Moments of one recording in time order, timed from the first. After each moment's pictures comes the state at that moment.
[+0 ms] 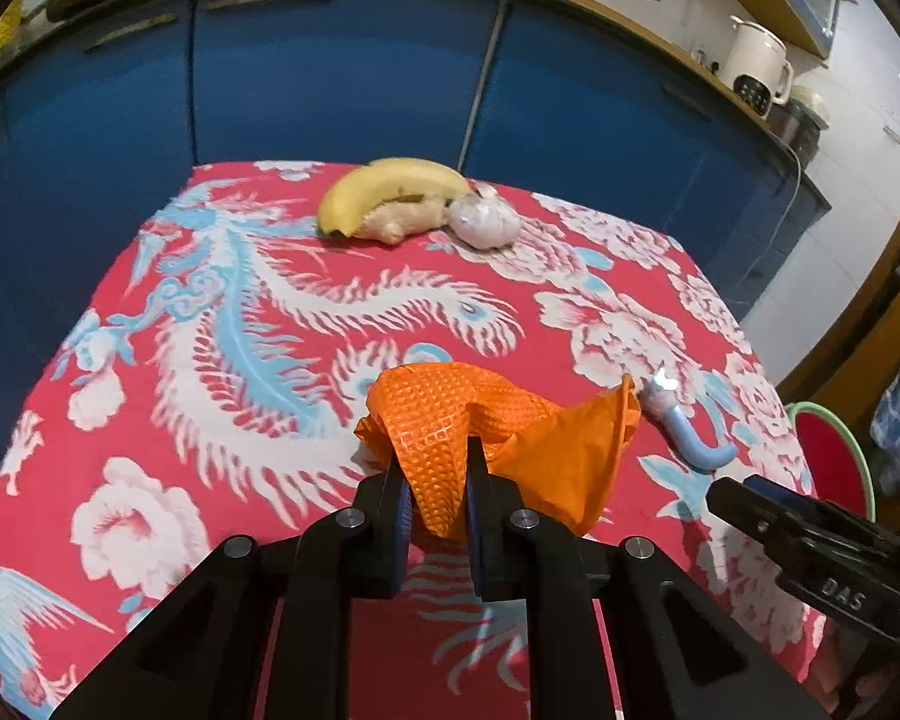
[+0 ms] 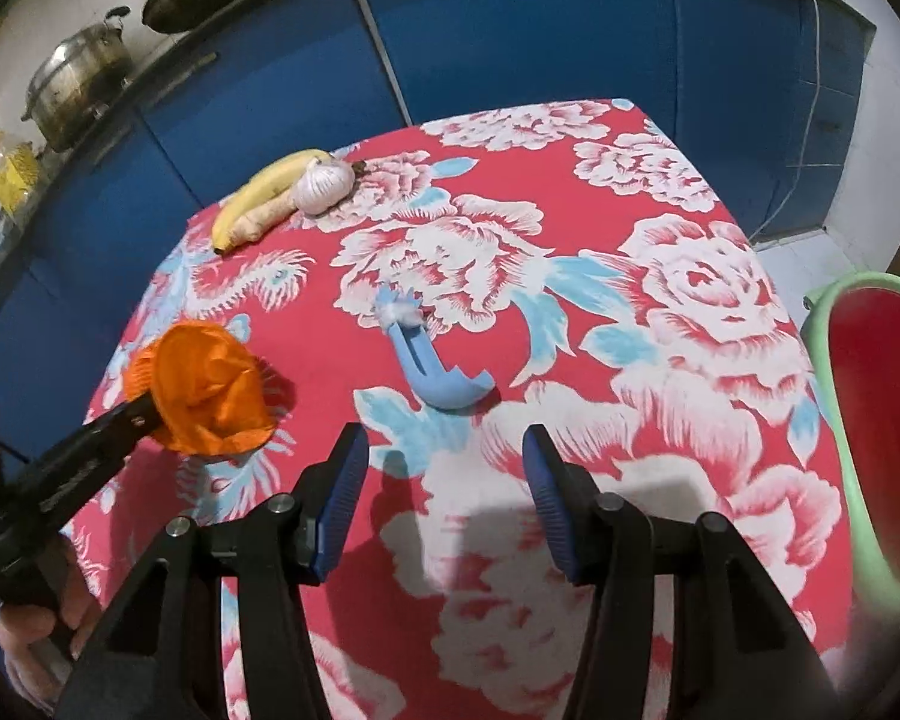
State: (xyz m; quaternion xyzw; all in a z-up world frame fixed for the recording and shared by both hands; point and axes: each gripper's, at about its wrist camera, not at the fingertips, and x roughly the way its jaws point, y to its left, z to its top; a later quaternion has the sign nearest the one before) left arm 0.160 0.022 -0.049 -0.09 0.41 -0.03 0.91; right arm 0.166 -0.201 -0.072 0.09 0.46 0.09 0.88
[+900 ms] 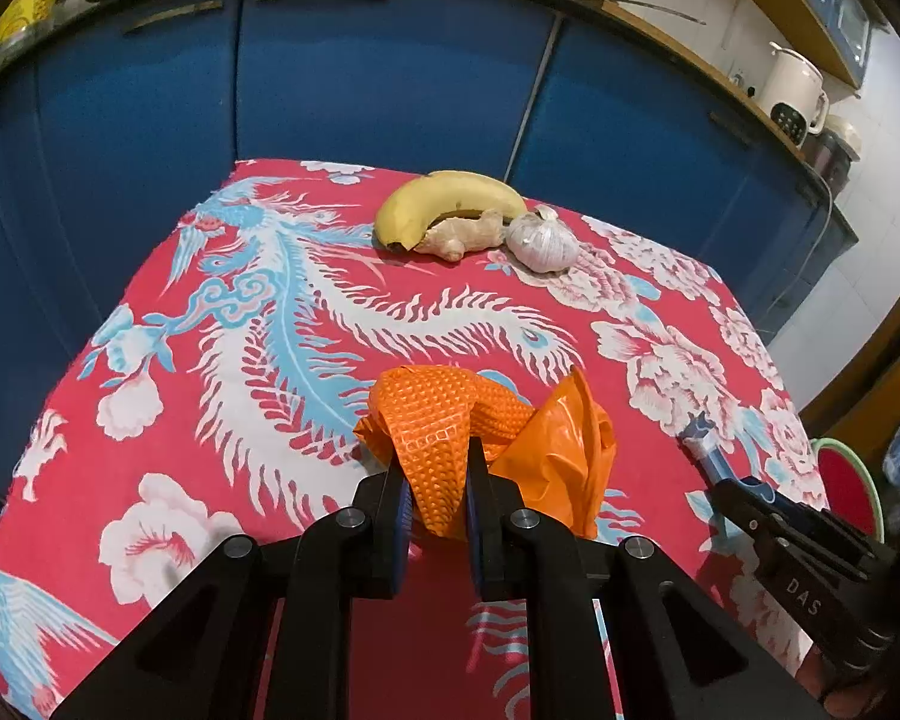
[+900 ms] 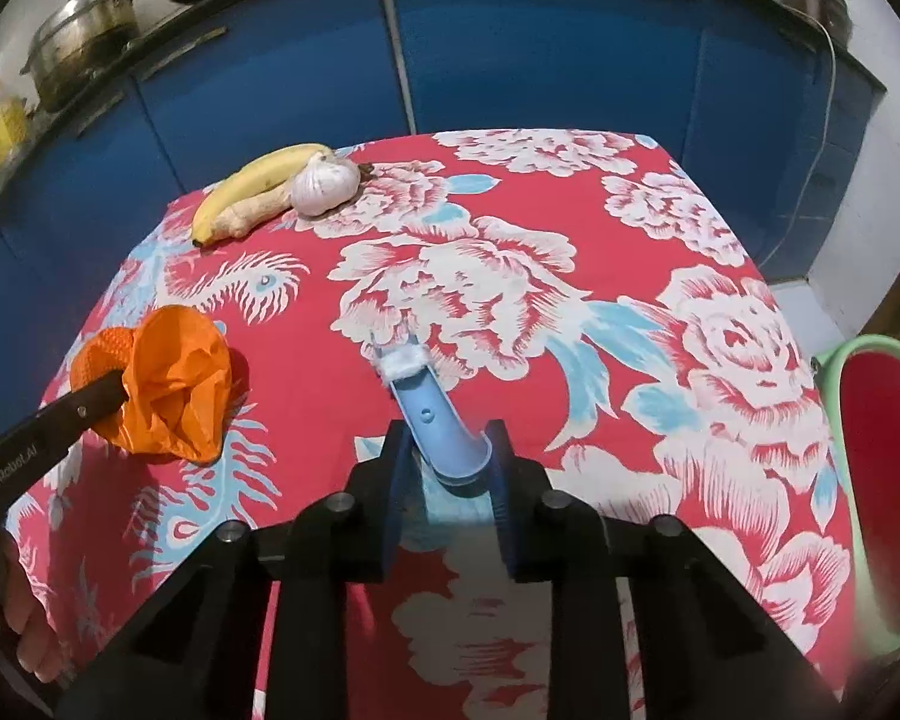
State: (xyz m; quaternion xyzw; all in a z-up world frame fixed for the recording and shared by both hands) left arm 0.169 0.045 -0.051 -0.11 0.41 0.00 0.91; right arm 0.184 -0.176 -0.080 0.03 0.43 0.06 0.90
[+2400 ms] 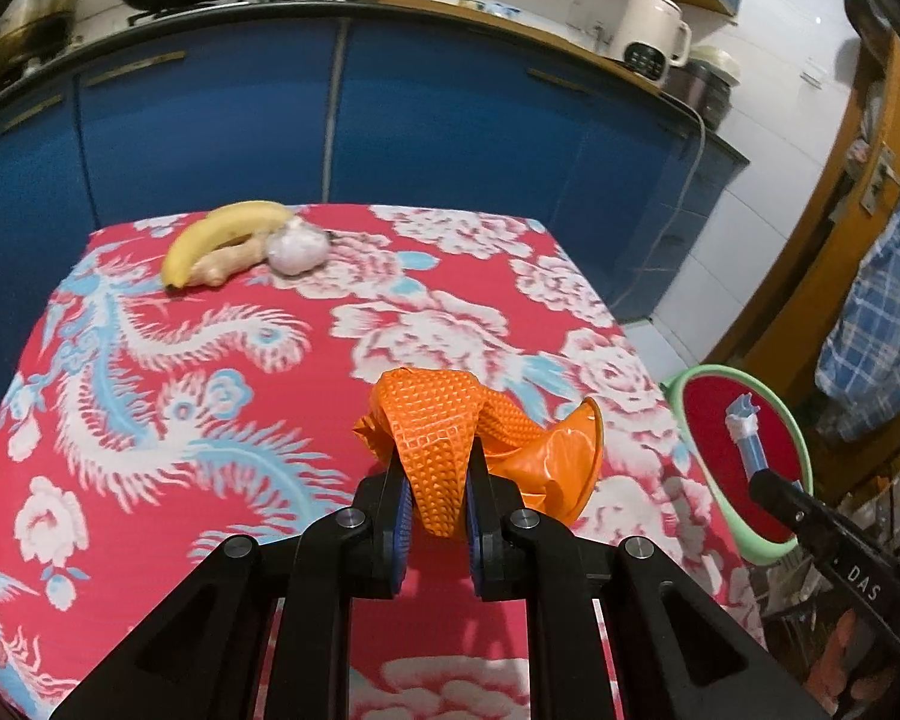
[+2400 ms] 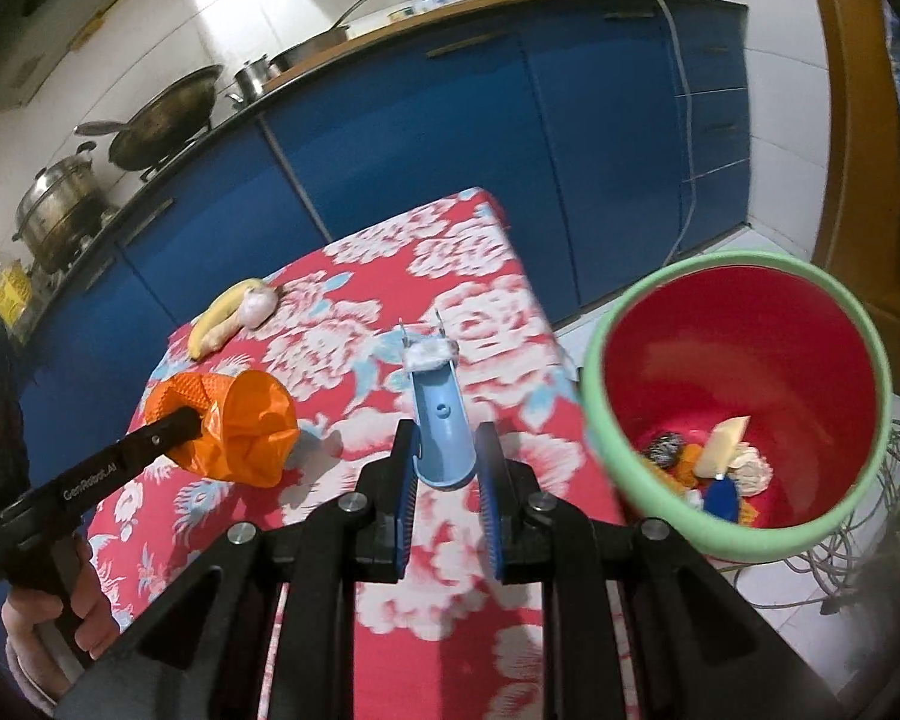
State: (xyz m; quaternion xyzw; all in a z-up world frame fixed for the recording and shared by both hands) left arm 0.138 -0.083 -0.008 -0.06 0.40 -0.12 0.91; right arm 0.070 -0.329 -0.025 0.17 0.36 0.02 0.92
